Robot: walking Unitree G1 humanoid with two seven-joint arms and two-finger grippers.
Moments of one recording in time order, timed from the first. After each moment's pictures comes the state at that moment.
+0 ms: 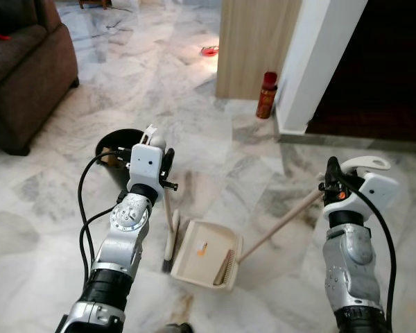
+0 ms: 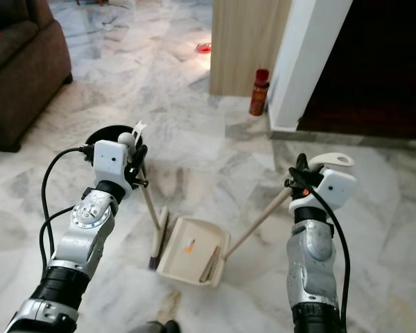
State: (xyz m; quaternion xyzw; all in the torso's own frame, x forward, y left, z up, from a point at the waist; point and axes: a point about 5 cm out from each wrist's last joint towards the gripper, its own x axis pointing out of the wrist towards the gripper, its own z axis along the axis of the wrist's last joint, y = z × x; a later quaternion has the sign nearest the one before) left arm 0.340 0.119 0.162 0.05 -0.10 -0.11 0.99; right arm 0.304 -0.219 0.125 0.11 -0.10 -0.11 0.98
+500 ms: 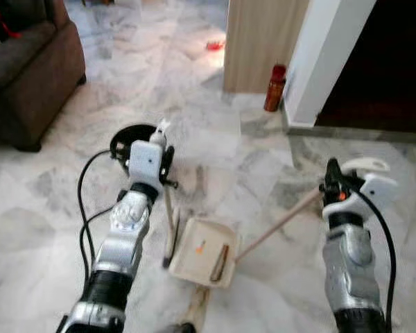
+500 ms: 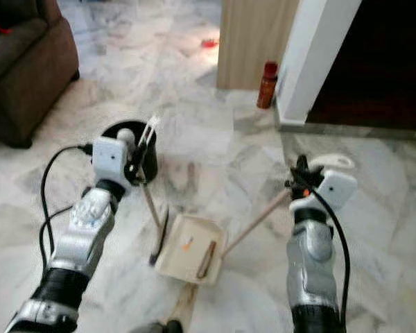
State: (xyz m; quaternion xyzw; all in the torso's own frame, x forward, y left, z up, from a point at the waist) left arm 0.339 0.119 0.165 0.05 -0.11 -0.11 0.99; right arm 0.305 -0.217 0.125 0.11 -0.10 -0.11 0.98
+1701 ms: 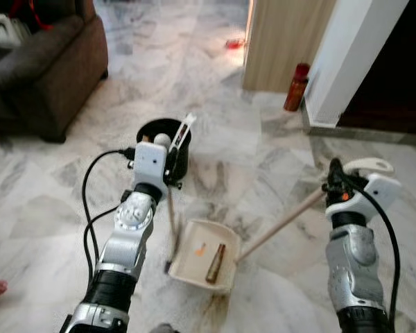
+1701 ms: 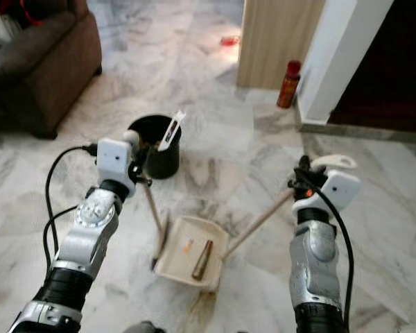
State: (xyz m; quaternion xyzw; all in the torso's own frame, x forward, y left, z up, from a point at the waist) left arm 0.338 0.121 0.168 0.04 -0.11 -0.10 0.99; right arm 0.308 -0.214 0.129 0.10 -0.10 -0.10 0.98
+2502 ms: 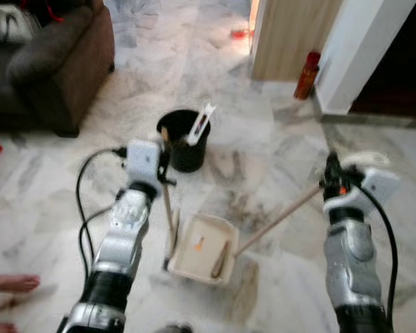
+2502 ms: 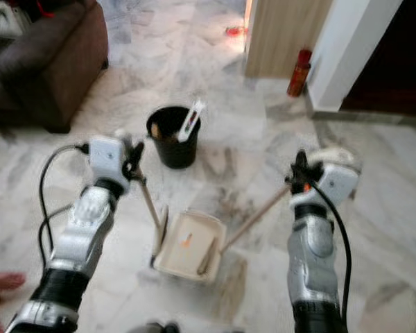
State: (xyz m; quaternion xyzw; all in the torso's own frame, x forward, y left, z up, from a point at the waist) left arm 0.338 0.117 0.169 0.04 -0.11 -0.10 0.99; right arm 0.307 -0.220 0.130 0.11 -0.11 -0.10 0.98
